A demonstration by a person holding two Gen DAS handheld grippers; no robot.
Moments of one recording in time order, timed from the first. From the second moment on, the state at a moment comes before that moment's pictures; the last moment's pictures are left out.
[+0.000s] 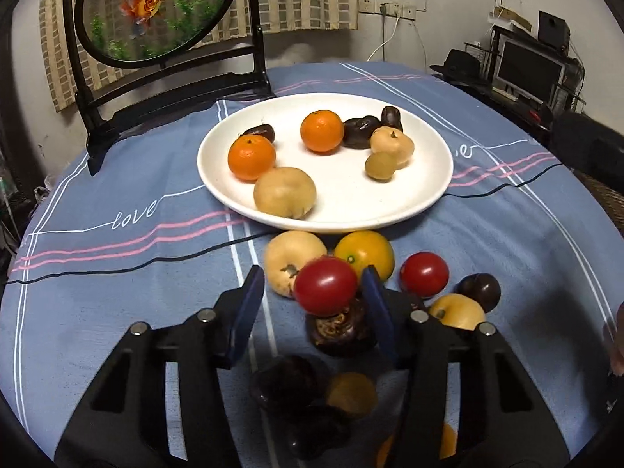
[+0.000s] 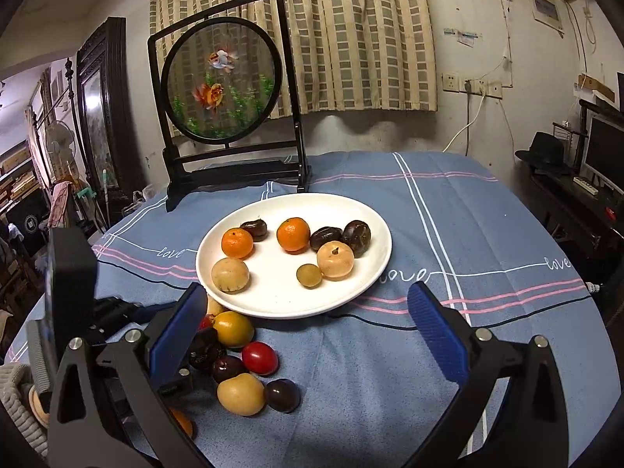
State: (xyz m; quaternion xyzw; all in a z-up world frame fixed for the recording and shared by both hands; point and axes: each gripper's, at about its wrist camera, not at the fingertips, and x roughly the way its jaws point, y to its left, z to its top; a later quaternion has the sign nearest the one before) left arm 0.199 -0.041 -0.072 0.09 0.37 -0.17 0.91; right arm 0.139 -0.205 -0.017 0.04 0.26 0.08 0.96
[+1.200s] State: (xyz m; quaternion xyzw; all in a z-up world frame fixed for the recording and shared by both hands) left arm 0.196 0.009 -0.046 0.01 0.36 -0.13 0.92; right arm 0.146 -0.233 -0.075 0.10 0.41 0.09 0.90
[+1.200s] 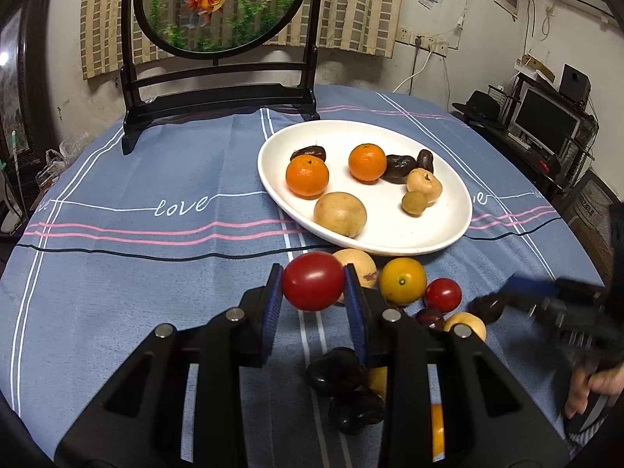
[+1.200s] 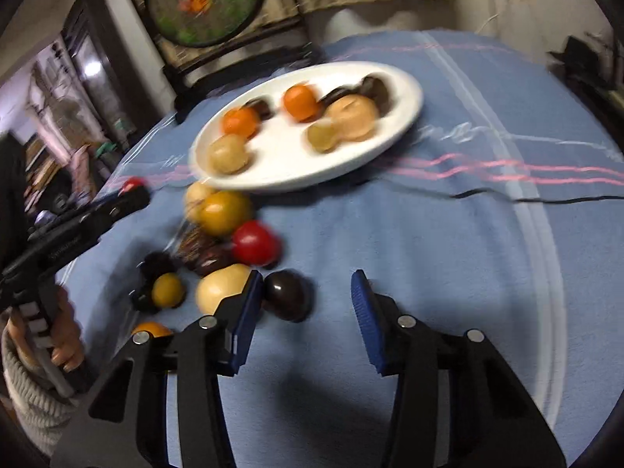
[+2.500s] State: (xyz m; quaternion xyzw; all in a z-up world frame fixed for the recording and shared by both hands) left arm 0.226 -0.031 -0.012 0.04 0.35 -0.14 0.93; right arm 0.185 -0.213 -0.018 0.06 0.35 0.11 0.93
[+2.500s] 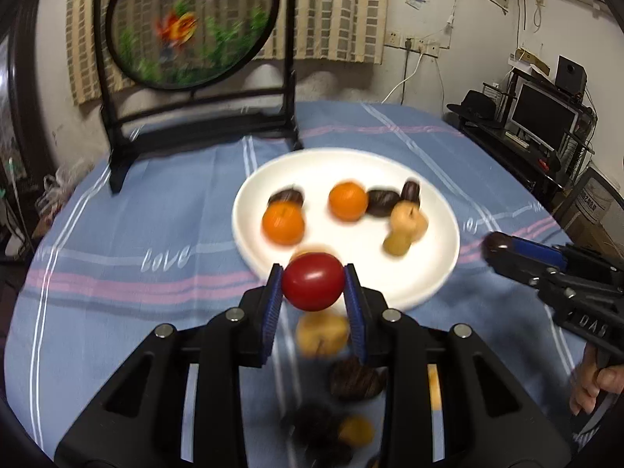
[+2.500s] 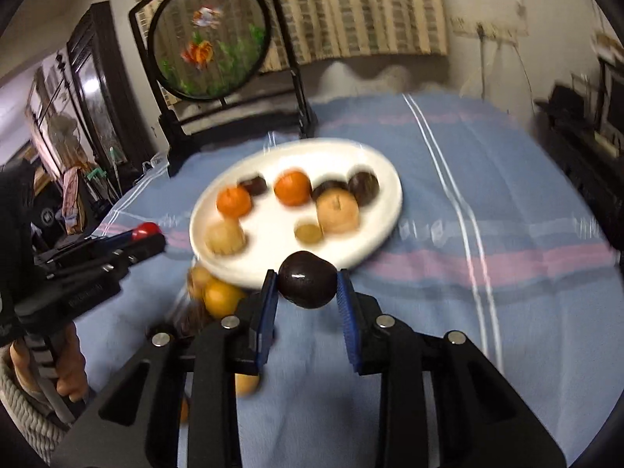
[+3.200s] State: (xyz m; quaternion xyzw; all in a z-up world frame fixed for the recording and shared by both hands) left arm 0.311 -0.076 -0.050 0.05 0.39 -0.14 0.91; right arm 0.258 -0.201 -0.068 0.01 0.39 0.10 0.91
